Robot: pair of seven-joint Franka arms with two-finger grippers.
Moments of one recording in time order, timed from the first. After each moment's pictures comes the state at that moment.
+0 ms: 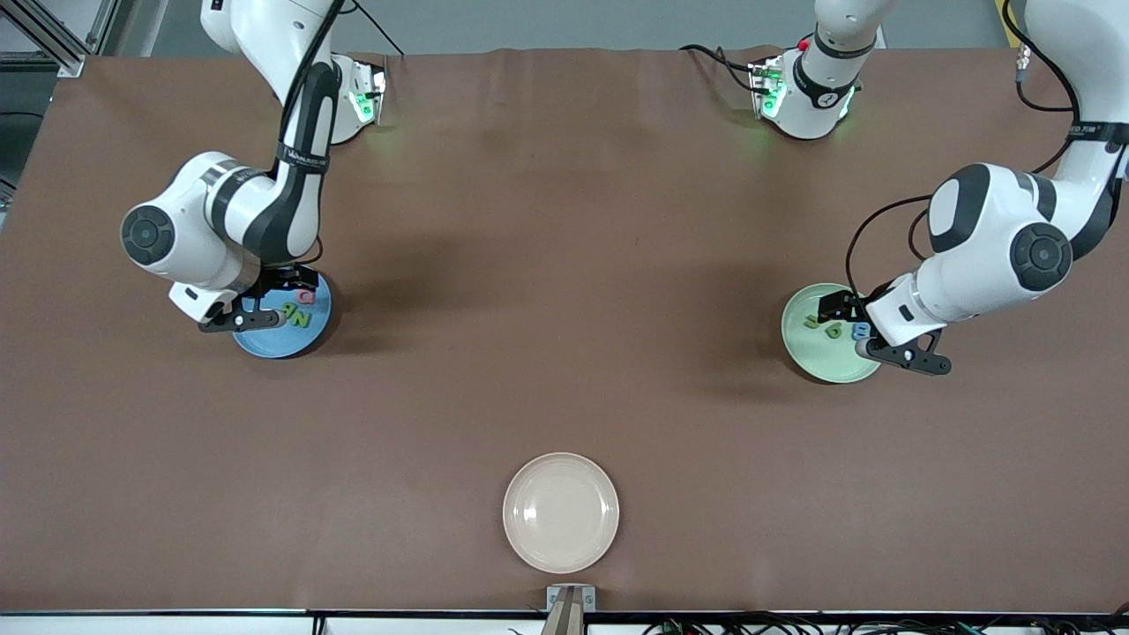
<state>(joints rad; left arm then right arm) 0.72 0.32 -0.86 -2.00 0.11 2.13 0.05 1.41 0.76 -1.46 -2.21 0.80 1.92 -0.62</state>
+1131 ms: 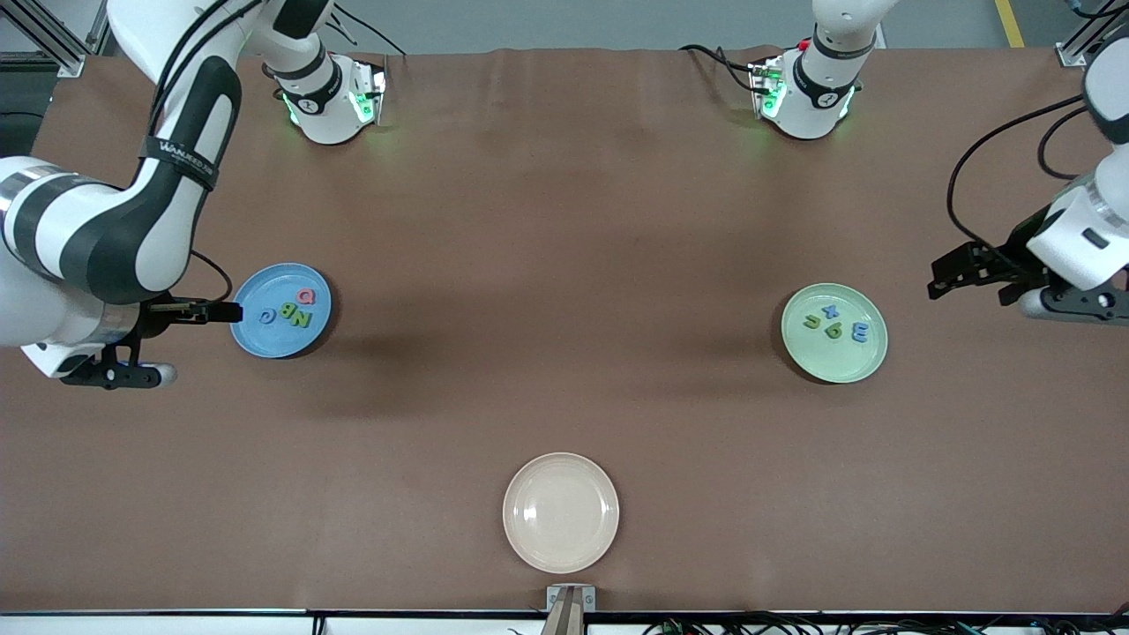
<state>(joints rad) 0.71 0.07 -0.75 -1.67 -0.02 1.76 0.04 0.88 0.76 -1.29 -1.39 0.64 1.30 -0.29</state>
